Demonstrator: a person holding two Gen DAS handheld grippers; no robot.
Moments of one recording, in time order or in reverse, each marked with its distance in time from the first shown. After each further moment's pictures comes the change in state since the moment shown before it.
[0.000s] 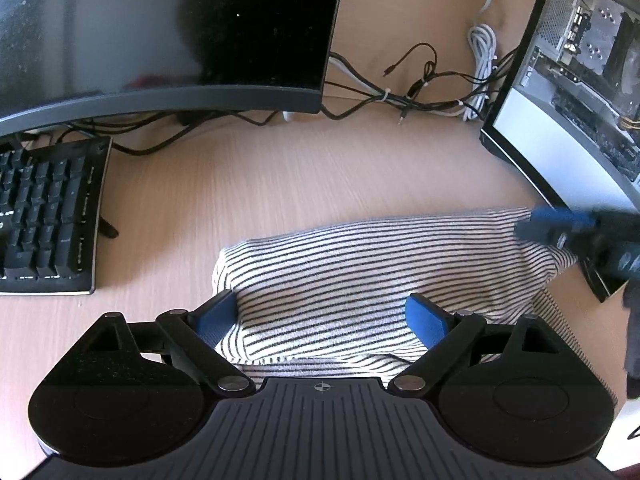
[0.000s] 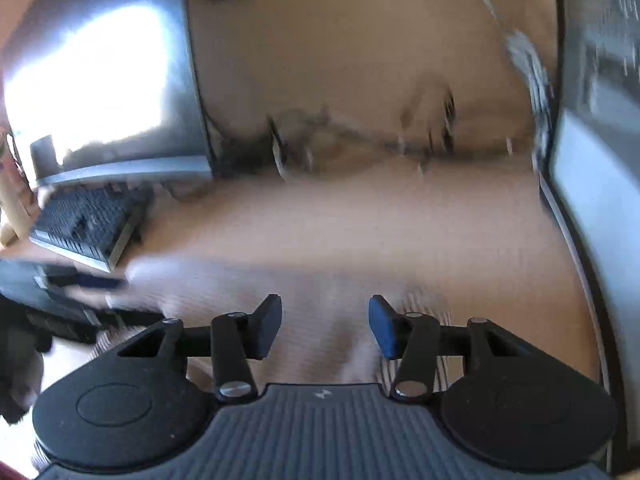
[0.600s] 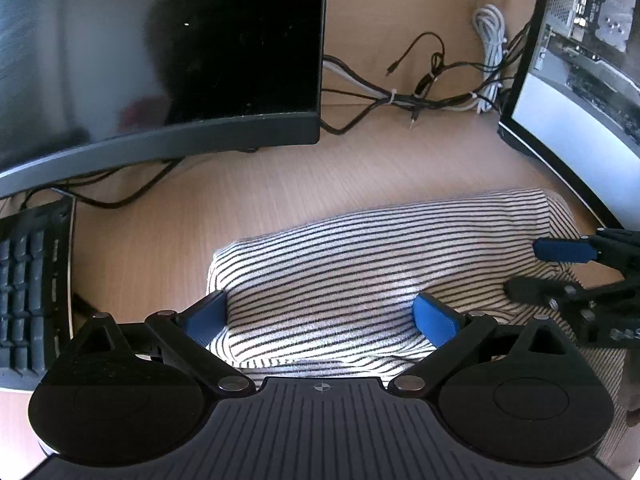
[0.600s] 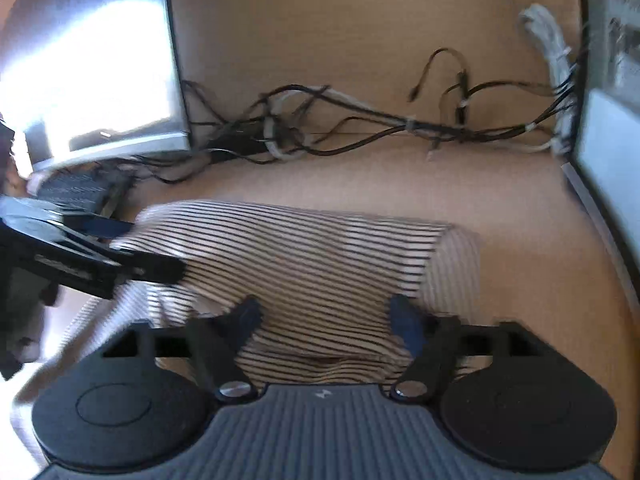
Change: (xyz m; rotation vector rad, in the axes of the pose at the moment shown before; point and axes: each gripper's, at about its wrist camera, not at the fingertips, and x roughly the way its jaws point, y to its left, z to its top) left arm 0.046 -0.006 0.037 0.114 0.007 0.044; right arm 0.043 0.014 0.003 -0.017 -0.027 0.054
